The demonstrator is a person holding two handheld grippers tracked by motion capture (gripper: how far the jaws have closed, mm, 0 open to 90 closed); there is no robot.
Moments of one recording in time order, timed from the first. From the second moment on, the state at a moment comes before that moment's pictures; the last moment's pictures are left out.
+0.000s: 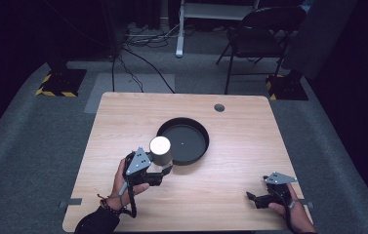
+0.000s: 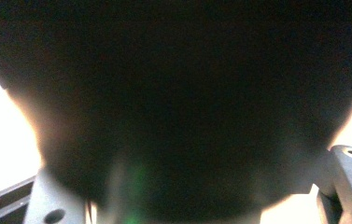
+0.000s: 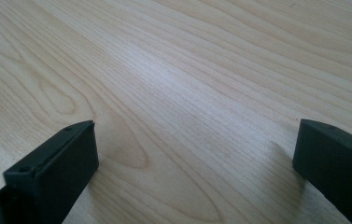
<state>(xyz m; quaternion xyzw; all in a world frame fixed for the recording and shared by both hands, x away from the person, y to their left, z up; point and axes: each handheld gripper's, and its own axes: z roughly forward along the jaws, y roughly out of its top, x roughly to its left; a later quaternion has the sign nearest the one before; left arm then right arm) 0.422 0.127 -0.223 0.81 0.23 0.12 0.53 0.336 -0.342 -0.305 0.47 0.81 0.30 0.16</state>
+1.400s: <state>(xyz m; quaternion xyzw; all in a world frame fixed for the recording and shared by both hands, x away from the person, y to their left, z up) 0.458 0.108 -0.217 0.80 0.26 0.13 0.53 0.336 -0.342 -0.305 0.47 0.81 0.30 0.16</state>
